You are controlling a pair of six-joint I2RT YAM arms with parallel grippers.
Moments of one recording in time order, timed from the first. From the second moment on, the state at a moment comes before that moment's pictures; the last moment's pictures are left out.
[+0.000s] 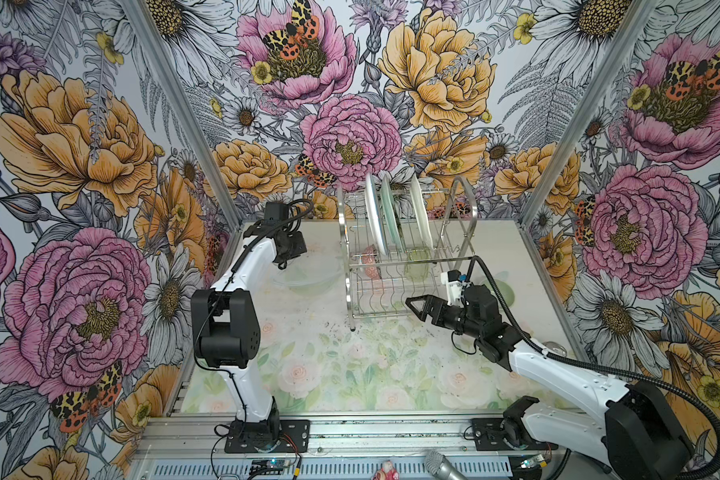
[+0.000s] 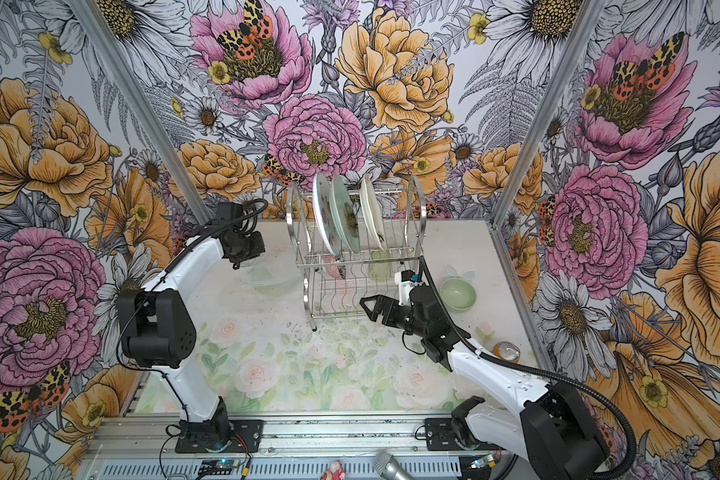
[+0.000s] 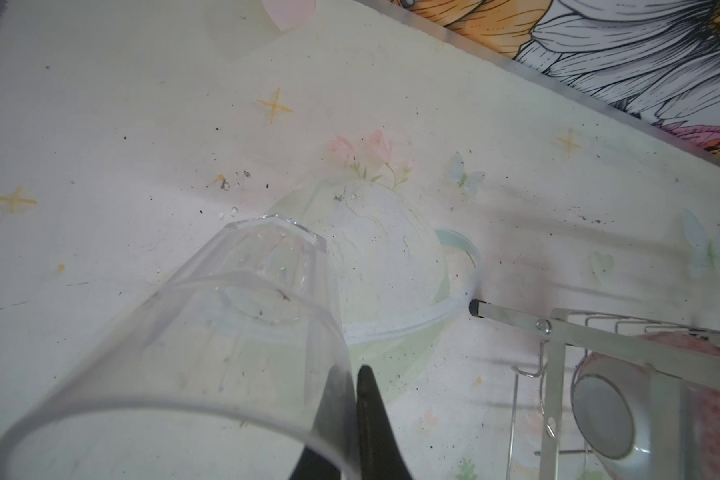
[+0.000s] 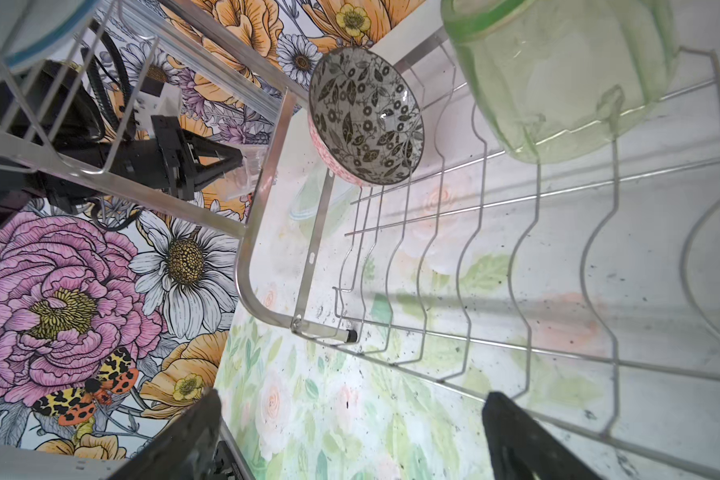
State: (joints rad) left arm -0.04 1.86 1.61 -0.74 0.02 -0.33; right arm 0.51 1.12 0.53 0.12 -0.35 0.77
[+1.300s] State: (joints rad) left arm 0.03 2.04 1.79 -0.89 -0.01 -0.24; right arm 0.54 1.01 0.50 0.00 -0.22 0.75
